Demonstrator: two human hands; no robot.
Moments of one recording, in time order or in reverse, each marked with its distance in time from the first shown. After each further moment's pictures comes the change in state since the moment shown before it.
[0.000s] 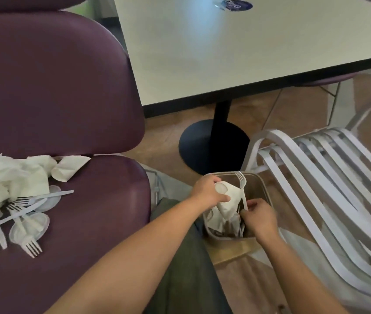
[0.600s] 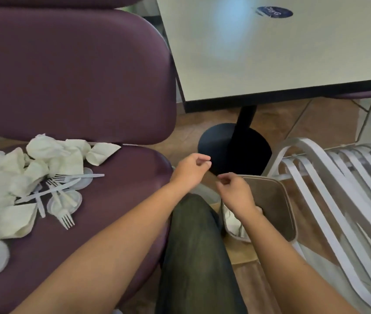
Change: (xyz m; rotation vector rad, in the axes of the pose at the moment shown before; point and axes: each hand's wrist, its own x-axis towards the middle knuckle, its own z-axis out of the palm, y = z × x) left_hand -0.025 -0.041 -0.093 -0.209 0.297 0.058; right_hand -0.021 -0.101 0.049 0.053 -0.173 -0.332
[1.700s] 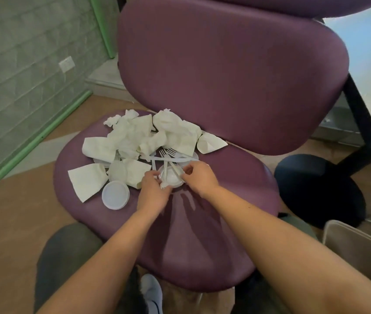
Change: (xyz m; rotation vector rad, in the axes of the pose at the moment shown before) left_hand -0.158 -0.204 -0.209 -0.052 0.663 -0.503; right_hand -0.050 -0.196 0.267 -0.307 -0.520 -0.464
